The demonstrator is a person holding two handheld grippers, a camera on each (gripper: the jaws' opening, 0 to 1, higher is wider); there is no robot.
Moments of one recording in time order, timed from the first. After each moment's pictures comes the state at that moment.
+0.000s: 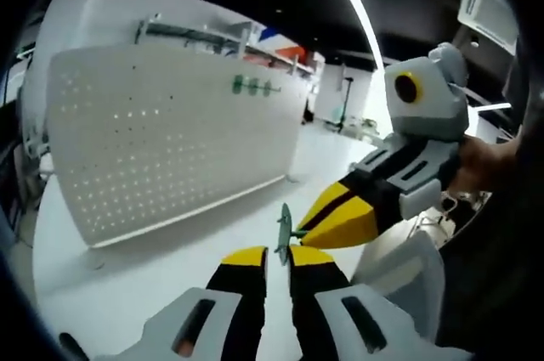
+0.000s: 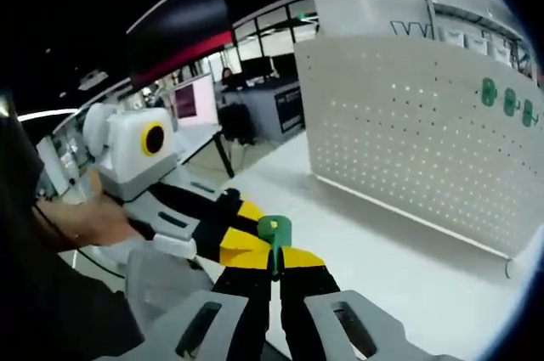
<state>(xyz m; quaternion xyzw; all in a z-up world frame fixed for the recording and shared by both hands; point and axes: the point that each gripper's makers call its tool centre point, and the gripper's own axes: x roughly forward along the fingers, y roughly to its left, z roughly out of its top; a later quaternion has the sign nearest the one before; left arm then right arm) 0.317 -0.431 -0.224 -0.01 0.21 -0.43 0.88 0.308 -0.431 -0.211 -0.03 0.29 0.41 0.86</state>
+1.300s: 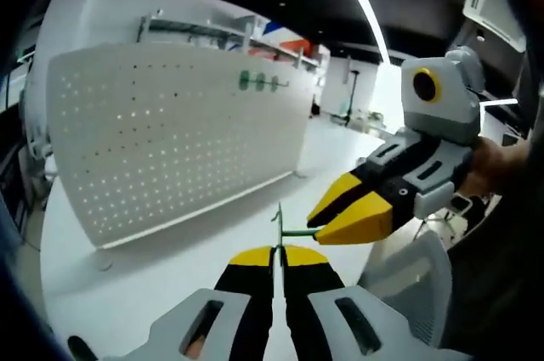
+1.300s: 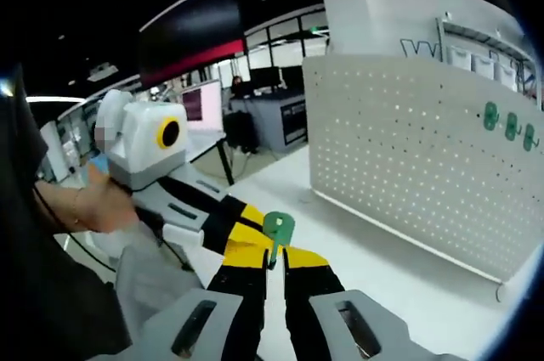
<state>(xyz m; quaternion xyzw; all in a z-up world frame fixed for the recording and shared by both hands) 0.333 -0.423 -0.223 0.00 0.23 -0.41 0.89 0.314 -0.437 -0.199 -0.07 0.24 0.43 0.87</state>
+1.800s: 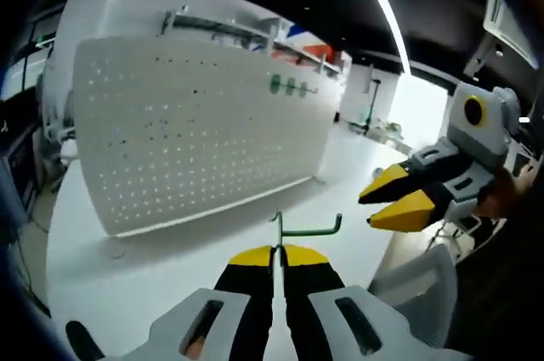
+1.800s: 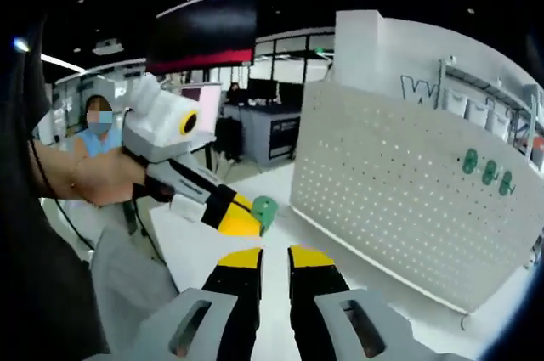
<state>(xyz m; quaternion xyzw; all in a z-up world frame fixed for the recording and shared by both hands) 0.347 -0.401 -0.221 -0.04 0.23 -0.36 0.90 0.313 -0.448 -0.176 -0.14 0.15 0.40 0.89</state>
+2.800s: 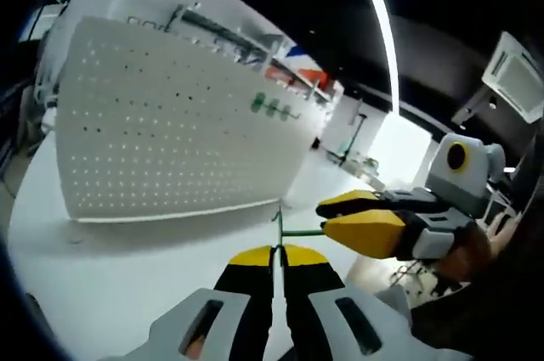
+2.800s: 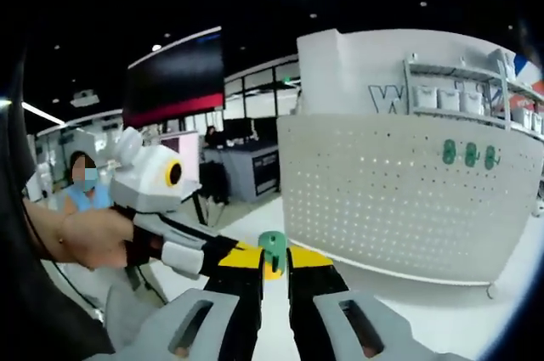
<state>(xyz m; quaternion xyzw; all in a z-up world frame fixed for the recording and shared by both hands) 0.332 -0.438 -0.192 -0.14 0.22 -0.41 0.88 0.325 -0.444 -0.155 -0.01 0.12 0.36 0.93</state>
